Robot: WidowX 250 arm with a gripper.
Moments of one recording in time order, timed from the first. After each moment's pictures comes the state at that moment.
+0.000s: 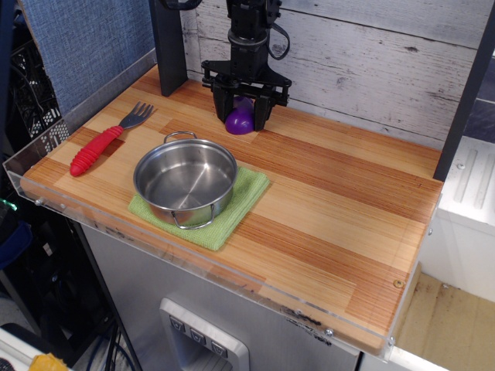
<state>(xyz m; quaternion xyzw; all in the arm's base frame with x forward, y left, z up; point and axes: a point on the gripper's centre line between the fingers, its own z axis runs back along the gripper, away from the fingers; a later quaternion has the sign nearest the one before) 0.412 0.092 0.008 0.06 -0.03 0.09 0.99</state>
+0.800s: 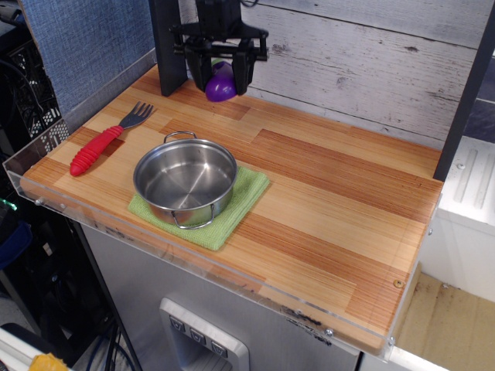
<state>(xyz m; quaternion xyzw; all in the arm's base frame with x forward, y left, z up) 0.396 0.103 0.074 -0.02 -0.05 0.12 0.99</state>
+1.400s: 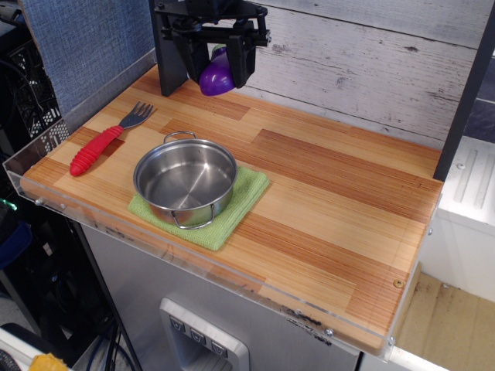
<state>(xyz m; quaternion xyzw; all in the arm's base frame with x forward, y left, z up) 0.337 0.066 0.119 -0.04 -0.08 0.05 0.99</state>
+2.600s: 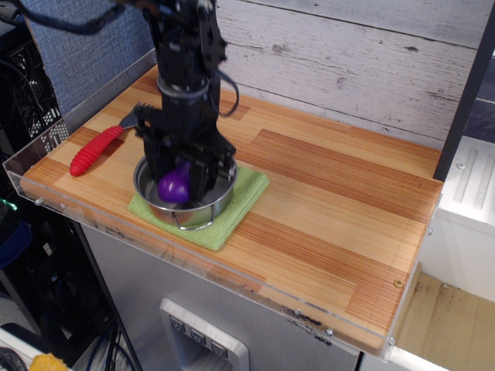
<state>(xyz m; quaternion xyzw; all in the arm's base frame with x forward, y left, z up) 0.270 0.068 0.036 0.06 0.01 -0.01 1.00</state>
